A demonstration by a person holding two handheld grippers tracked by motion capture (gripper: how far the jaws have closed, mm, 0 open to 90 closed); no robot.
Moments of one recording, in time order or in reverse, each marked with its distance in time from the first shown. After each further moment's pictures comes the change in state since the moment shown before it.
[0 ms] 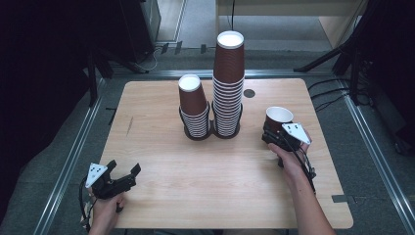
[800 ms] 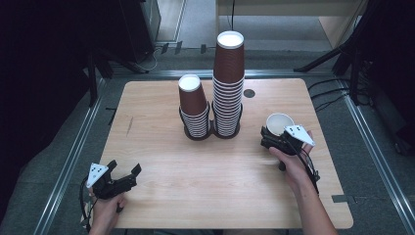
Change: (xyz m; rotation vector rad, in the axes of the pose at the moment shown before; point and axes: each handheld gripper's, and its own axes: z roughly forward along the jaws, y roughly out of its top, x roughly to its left) left arm -0.001 0.000 0.000 0.004 0.000 0.012; right arm -0.001 0.004 -0.016 0.031 0.090 0.026
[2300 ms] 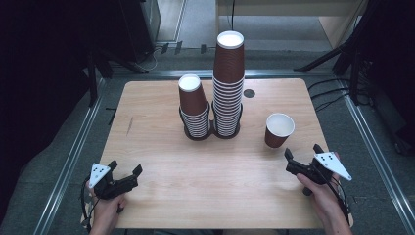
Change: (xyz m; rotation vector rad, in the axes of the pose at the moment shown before) left arm -0.004 -0.001 0.000 0.007 0.013 0.025; right arm -0.049 -0.026 -0.088 -0.064 0.003 -0.001
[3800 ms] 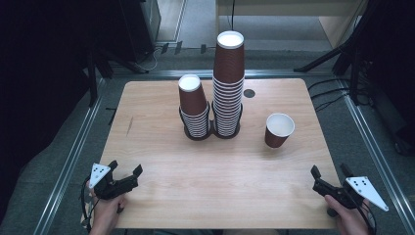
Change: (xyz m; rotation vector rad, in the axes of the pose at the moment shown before) left arm 0.000 0.000 0.000 0.004 -0.006 0.005; right arm -0.050 -0.022 -0.062 -0.033 -0.063 0.022
